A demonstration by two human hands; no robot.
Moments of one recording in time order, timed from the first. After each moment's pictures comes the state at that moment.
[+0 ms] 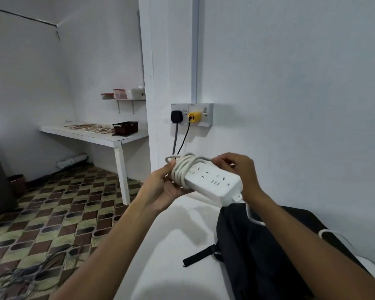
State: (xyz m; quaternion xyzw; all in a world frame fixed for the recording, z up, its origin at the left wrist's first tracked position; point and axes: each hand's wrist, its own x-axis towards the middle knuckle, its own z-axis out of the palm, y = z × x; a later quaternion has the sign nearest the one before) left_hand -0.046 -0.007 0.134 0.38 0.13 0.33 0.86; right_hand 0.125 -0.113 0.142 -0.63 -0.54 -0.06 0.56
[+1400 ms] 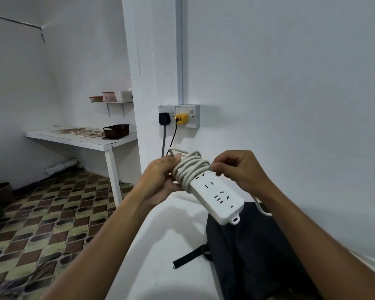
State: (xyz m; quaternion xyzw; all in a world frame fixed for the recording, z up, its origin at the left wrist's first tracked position) left_hand -0.028 -0.021 0.152 0.57 0.12 0.31 0.75; right_hand 0.138 -0.156 0.165 -0.55 -0.60 0.08 0.57
